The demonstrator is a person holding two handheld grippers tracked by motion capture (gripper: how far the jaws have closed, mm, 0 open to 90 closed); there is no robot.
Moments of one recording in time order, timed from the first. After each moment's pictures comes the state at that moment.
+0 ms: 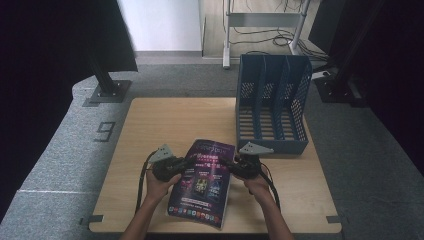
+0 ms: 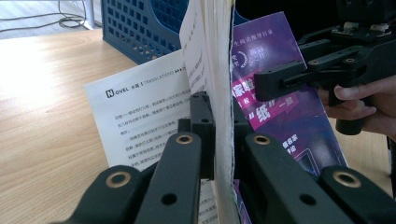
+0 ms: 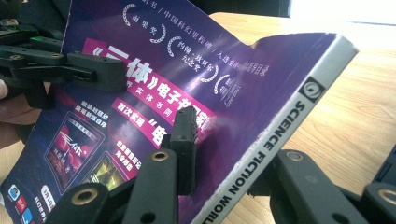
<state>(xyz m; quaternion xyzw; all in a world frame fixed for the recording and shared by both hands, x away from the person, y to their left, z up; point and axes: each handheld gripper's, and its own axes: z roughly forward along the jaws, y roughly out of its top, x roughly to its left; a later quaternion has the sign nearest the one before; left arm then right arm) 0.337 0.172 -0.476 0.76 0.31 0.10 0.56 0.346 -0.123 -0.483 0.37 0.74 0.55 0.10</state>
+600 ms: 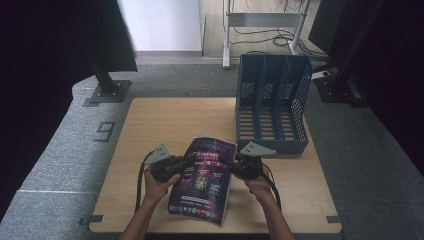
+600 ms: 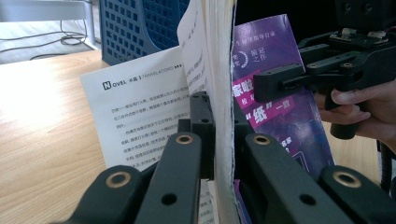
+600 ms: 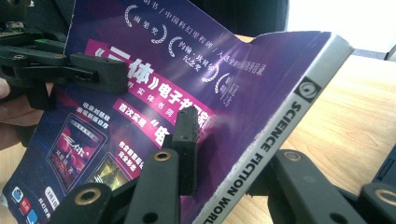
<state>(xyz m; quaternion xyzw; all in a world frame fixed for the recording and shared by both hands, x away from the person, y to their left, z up) 0.329 0.173 -0.463 0.75 0.30 0.11 0.58 0.335 -0.124 -0.466 0.34 0.74 0.56 0.13</state>
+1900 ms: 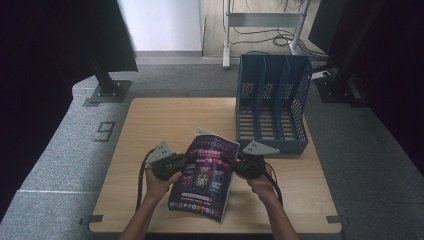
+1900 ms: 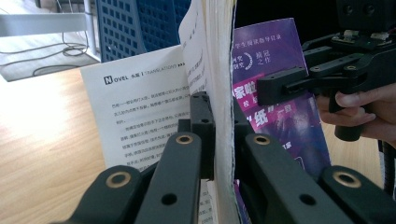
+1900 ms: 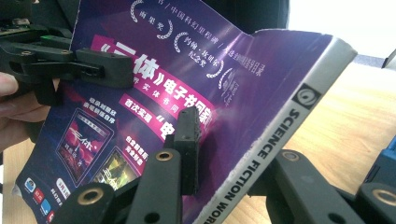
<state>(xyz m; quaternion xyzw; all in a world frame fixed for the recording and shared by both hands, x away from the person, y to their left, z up) 0.329 0.168 -0.451 0.75 0.29 0.13 0.59 0.333 -0.129 -0.455 0.33 0.74 0.57 0.14</state>
